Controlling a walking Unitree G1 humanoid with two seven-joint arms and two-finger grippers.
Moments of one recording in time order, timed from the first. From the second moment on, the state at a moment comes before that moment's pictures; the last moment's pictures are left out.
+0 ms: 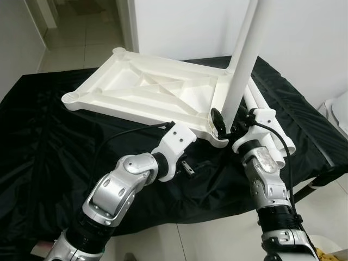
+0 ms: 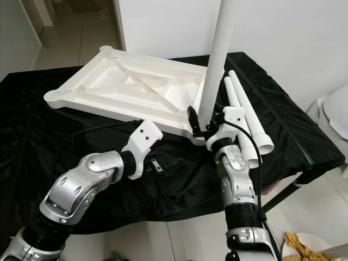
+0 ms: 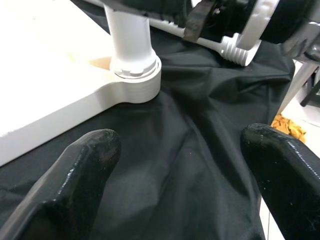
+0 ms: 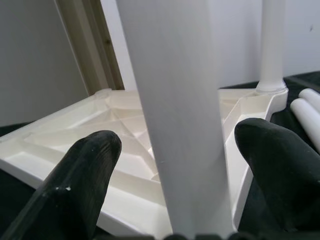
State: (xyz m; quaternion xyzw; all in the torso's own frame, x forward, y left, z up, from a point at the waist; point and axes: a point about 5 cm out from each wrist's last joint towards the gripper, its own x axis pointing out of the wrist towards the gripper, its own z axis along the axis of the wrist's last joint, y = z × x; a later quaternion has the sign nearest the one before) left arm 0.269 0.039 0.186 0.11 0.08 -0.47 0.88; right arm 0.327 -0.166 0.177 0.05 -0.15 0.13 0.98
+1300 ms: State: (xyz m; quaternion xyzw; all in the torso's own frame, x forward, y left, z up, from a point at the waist) left arm 0.374 0.033 0.182 0.19 0.03 -0.35 0.92; right arm 0.243 -0.145 0.139 0.05 -0.09 0.15 0.98
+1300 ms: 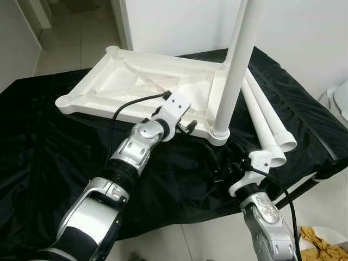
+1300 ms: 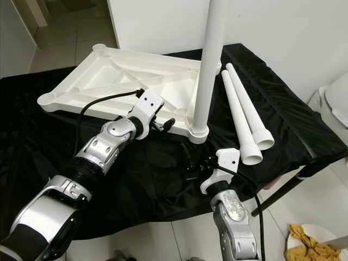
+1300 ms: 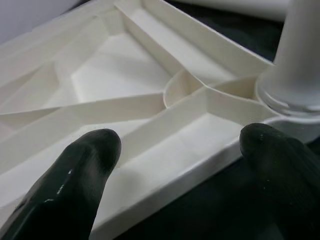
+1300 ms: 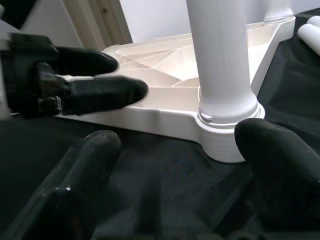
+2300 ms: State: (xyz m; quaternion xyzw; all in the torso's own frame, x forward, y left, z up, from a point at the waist) left arm 0.403 0.081 0.178 0.30 0.11 -0.32 0.89; right arm 0.222 -0.139 0.142 0.05 -0.07 0.16 0.98
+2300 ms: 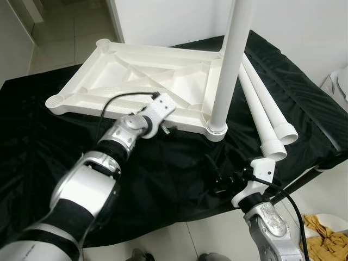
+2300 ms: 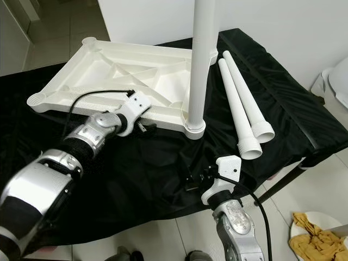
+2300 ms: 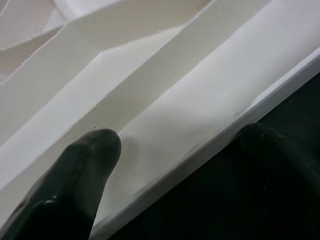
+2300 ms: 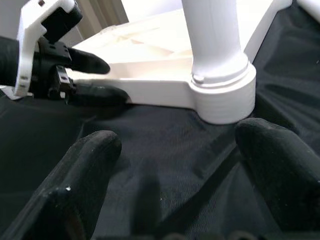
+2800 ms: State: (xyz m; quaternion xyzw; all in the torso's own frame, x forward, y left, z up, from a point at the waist) left arm 0.406 0.090 0.181 0.38 0.12 -0.31 0.86; right arm 0.217 -0.138 0.149 0.04 -0.07 0.17 0.98
